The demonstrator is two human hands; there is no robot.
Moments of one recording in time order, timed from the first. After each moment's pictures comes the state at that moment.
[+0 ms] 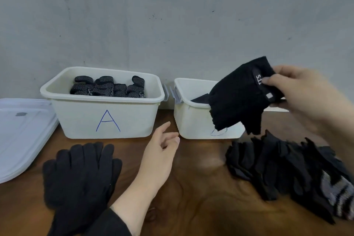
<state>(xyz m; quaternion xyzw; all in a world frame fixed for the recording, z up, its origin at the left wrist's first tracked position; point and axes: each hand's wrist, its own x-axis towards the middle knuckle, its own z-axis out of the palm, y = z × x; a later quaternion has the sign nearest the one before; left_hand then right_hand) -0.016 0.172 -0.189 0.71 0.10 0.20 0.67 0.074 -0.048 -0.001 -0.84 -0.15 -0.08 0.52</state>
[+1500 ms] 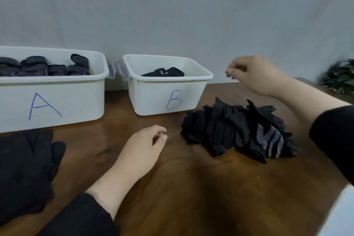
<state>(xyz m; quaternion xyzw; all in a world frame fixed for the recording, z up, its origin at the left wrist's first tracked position) -0.010 0.118 -0.207 0.90 0.01 0.11 0.41 0.115 -0.142 -0.024 -0.96 -0.21 -0.14 0.15</state>
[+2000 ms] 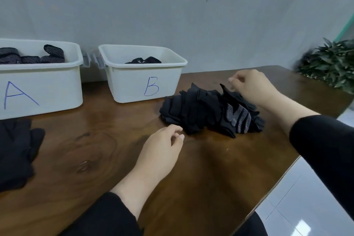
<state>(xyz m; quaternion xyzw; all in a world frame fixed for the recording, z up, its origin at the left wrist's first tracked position) -0.052 0.018 -0.210 0.90 -0.05 0.11 0.43 0.079 -0.234 -0.077 -0.97 -0.09 -0.18 0.16</state>
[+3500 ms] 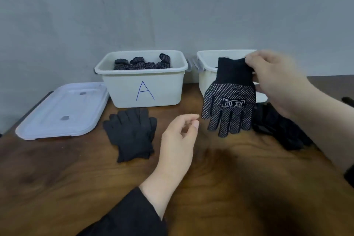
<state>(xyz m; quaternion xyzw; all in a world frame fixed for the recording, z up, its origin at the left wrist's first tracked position) -0.110 0.146 -0.195 0.77 0.11 0.30 0.56 0.019 -0.008 -0.064 -0.79 -0.21 -0.03 0.58</state>
